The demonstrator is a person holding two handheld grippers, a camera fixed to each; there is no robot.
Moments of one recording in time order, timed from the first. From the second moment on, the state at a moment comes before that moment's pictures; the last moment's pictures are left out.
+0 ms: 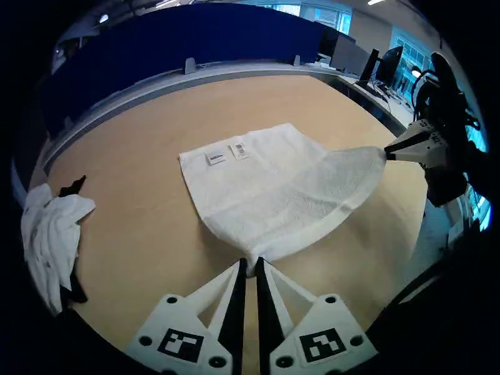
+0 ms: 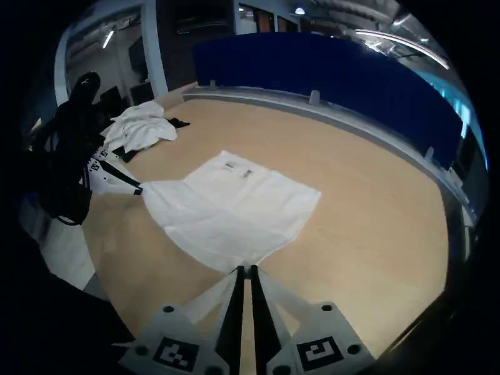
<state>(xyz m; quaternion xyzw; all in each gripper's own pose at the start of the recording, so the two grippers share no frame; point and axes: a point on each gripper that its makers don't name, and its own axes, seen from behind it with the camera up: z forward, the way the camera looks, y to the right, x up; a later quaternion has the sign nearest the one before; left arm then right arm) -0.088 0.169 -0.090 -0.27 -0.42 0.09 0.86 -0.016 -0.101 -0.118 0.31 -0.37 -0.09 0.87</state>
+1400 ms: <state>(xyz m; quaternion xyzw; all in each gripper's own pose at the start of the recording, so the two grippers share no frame) -0.055 0.174 -0.008 -0.20 -0.47 -0.01 0.86 -0.002 -0.100 -0.009 0.30 -0.35 -0.08 0.89</state>
